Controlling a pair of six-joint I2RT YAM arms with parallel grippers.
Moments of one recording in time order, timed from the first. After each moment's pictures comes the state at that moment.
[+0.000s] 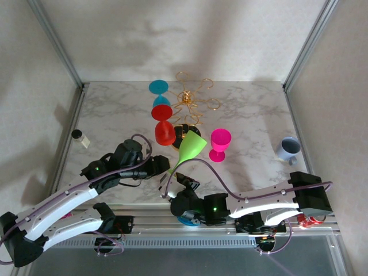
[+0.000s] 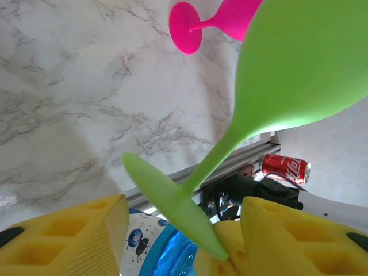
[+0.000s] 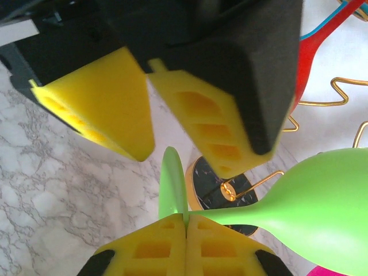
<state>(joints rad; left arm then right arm) -0.75 0.88 0.77 -0.57 0.28 -1.07 1.64 1.36 0.79 0.00 1.02 -0.11</state>
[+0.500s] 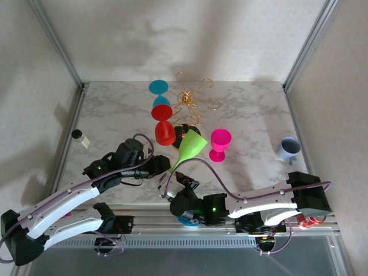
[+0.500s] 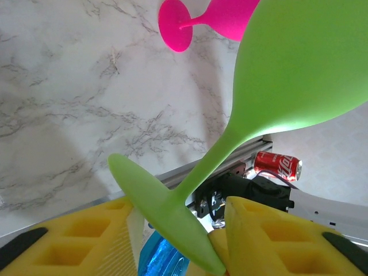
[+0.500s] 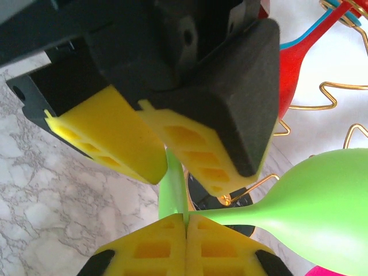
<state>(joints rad) -0.75 0.89 0.77 -0.52 0.30 -1.08 1.64 1.37 0.79 0.05 1.05 -0.13</state>
